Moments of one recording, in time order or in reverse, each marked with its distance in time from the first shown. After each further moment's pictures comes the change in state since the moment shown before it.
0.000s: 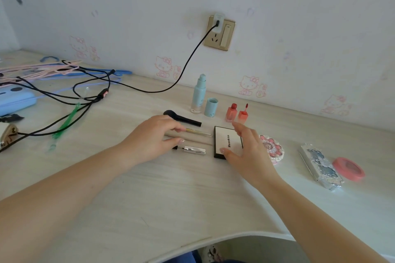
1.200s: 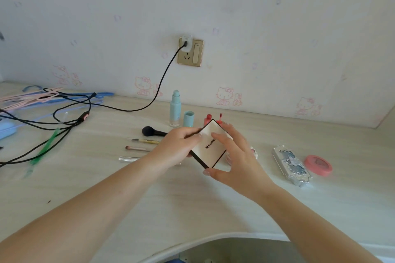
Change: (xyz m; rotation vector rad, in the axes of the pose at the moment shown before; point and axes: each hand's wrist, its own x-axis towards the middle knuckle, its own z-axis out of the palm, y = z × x) left_hand 0.035 0.104 0.033 -0.717 -0.128 -0.261; right_hand -0.023 0.001 -0.047 0.017 0.003 -0.300
